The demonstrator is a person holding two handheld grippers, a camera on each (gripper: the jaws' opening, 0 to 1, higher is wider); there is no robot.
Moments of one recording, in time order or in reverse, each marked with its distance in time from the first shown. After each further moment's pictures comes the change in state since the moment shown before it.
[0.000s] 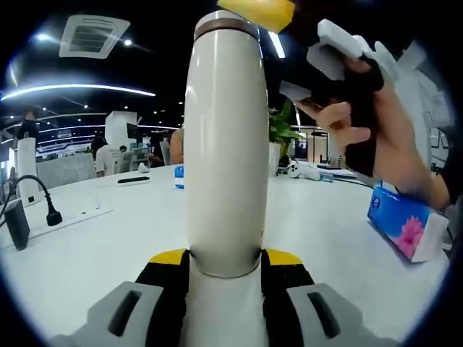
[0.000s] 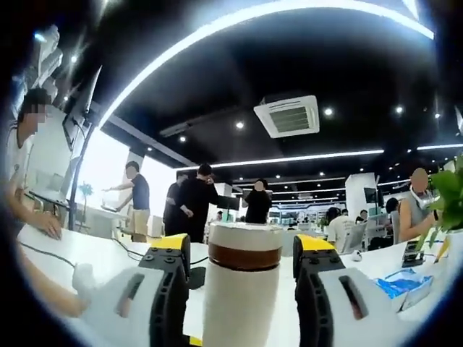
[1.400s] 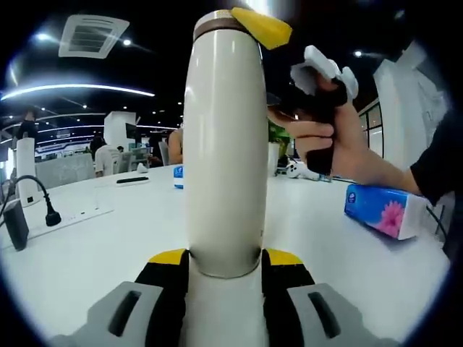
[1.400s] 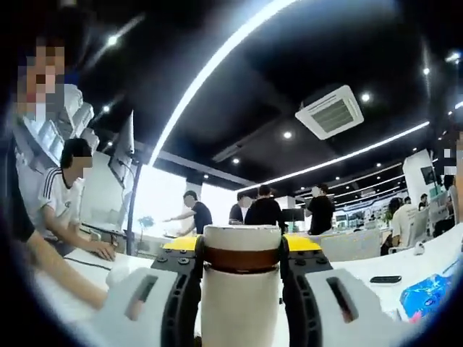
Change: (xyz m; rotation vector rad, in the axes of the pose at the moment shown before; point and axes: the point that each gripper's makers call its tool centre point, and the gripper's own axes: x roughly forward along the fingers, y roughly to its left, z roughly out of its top) left arm 0.002 0.001 0.000 0.000 -0.001 -0.010; right arm -0.002 0.006 0.000 0.213 -0.110 0.412
